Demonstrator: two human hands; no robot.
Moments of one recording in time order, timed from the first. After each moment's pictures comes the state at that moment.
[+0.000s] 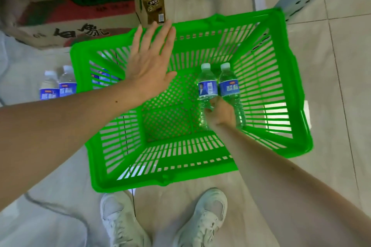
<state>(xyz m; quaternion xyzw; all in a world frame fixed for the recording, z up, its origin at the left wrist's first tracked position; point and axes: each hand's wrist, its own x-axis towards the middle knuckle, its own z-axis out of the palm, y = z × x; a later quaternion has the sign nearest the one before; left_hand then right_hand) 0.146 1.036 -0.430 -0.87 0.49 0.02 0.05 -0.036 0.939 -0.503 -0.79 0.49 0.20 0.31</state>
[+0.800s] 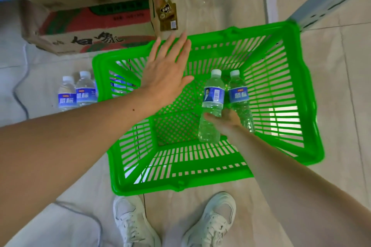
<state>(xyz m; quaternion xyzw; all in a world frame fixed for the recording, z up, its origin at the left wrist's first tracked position) 0.153 1.036 -0.418 -0.87 0.49 0.07 0.02 -0.027 0.940 -0.503 -0.64 0.53 0.23 0.50</state>
